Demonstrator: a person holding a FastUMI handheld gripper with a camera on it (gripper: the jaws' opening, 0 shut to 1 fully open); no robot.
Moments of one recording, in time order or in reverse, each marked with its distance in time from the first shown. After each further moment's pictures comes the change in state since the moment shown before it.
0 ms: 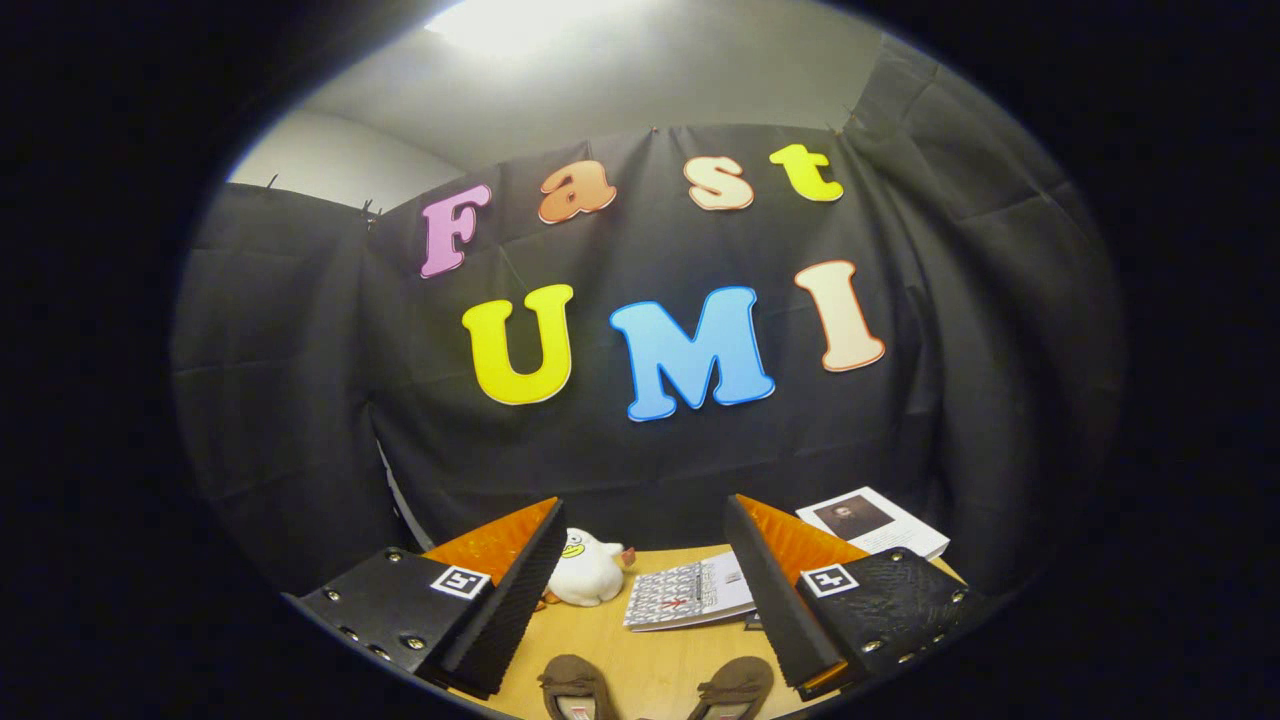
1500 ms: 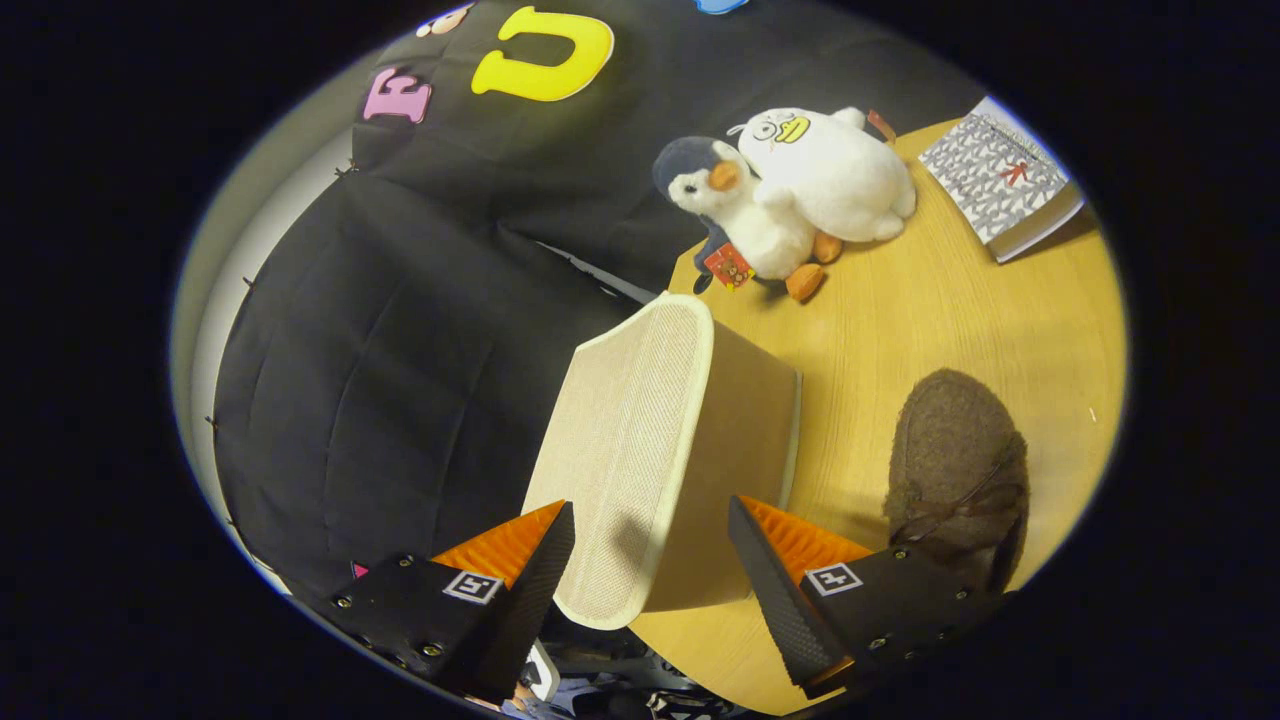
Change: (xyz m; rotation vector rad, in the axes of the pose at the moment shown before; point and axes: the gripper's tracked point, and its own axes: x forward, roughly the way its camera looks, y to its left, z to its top) arm 0.020 0.233 -0.311 0.581 0.893 0.649
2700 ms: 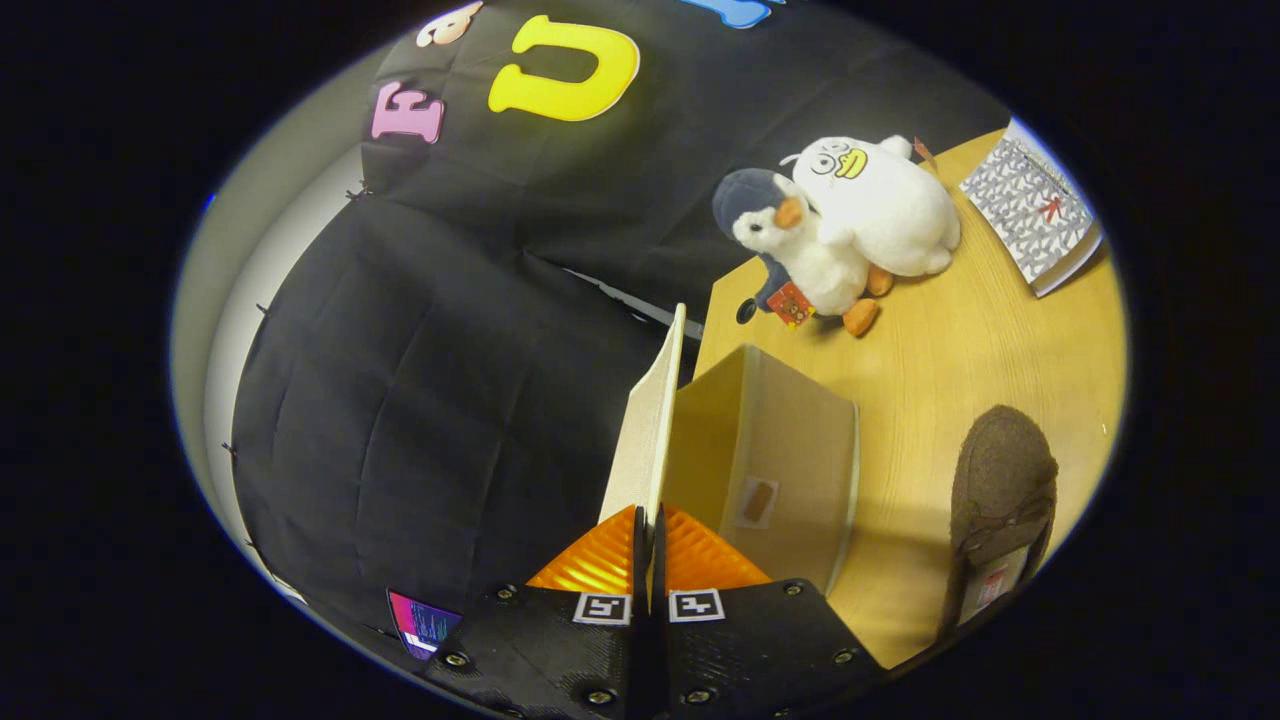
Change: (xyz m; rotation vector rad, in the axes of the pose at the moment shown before) arm -0.002 0.084 0.048 -0.008 -0.084 0.026
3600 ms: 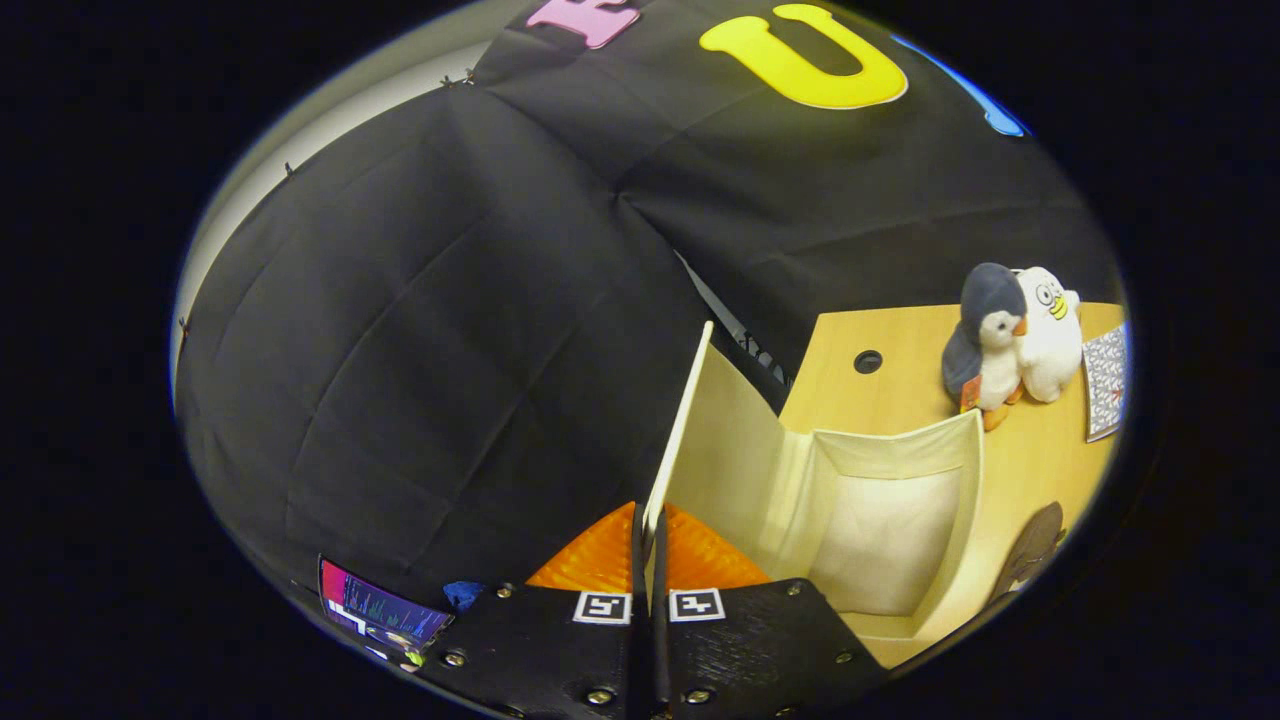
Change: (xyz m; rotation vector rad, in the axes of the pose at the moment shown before) arm 0.136 0.200 -0.031 -0.339 0.070 -0.109
